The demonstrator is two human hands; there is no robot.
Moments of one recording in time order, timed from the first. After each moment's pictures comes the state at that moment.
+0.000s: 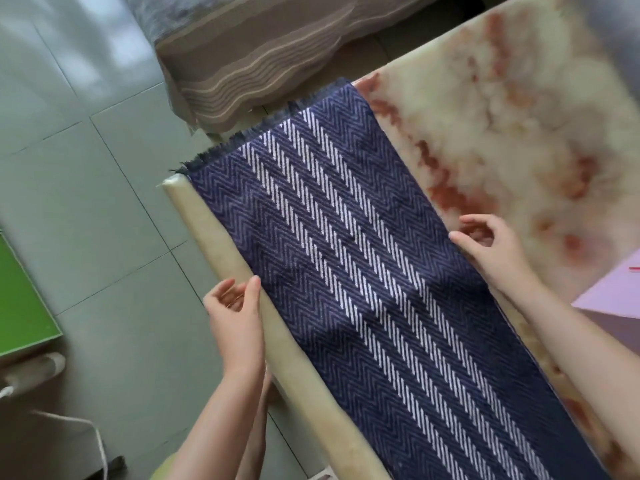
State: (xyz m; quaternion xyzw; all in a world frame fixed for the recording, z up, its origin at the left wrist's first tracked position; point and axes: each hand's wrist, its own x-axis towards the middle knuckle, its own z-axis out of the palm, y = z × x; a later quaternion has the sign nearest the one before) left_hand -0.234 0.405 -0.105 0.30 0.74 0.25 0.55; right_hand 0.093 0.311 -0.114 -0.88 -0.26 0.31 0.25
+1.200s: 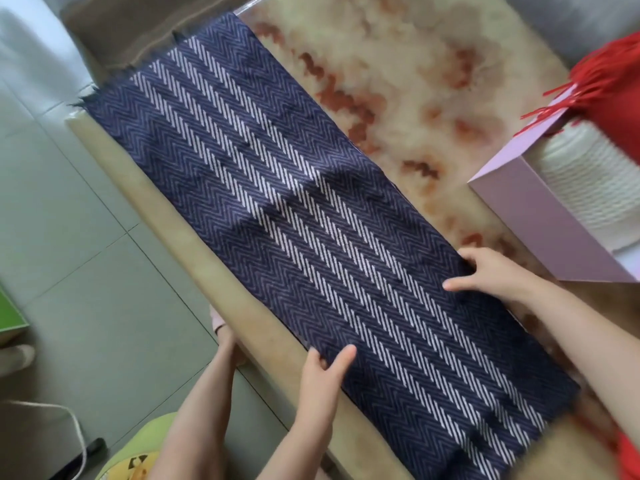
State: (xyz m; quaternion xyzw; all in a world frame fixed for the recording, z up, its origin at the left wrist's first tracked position) left_hand -0.197 0.096 -0.104 0.28 0.61 0.02 0.75; right_hand 0.113 0.048 -0.096 -0.82 -0.28 0.49 0.03
